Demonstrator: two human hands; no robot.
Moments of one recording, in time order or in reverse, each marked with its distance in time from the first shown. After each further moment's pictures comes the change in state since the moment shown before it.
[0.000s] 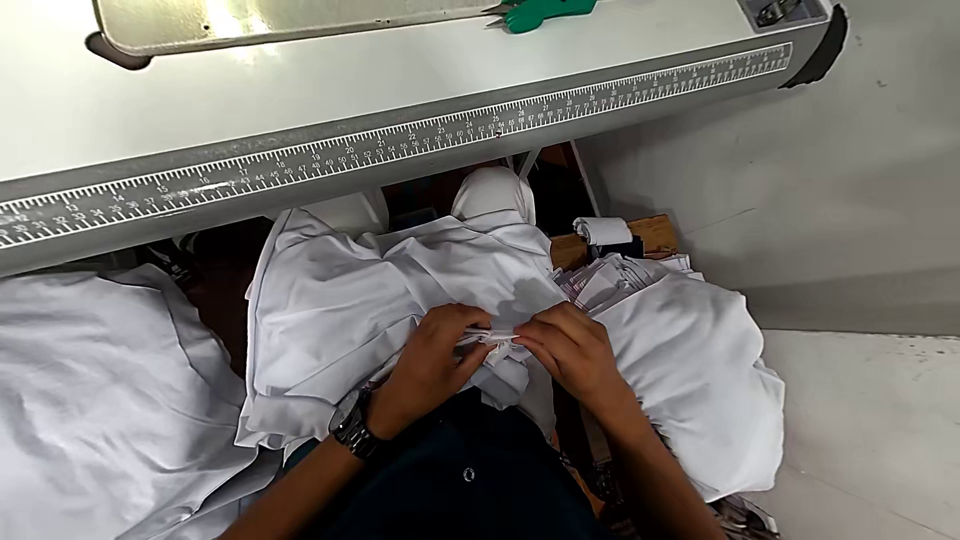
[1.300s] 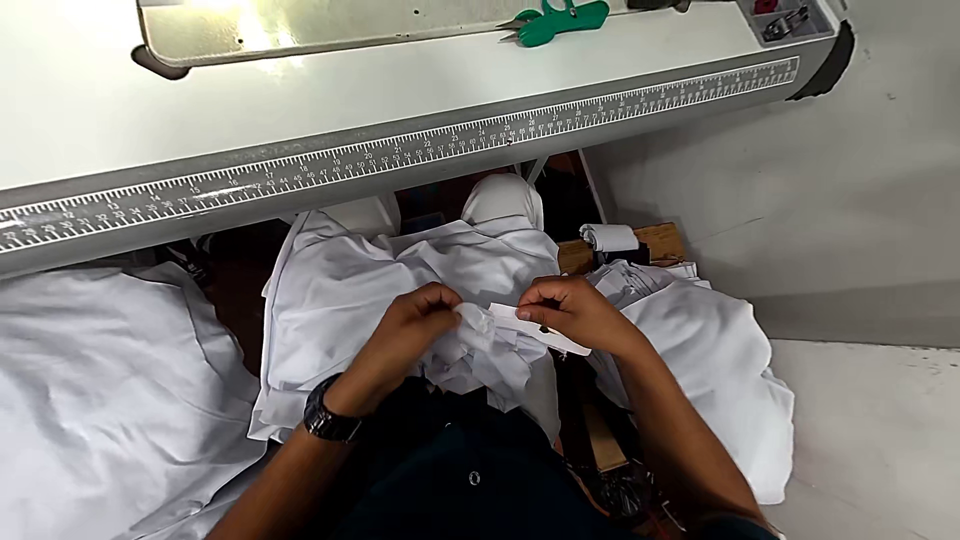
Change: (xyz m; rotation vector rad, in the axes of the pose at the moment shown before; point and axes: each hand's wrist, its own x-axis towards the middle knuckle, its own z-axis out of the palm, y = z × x) left_hand 0.024 0.007 -0.047 -0.519 -0.061 -0.726; right_hand 0.049 0.045 -0.007 0.648 -0.466 0.370
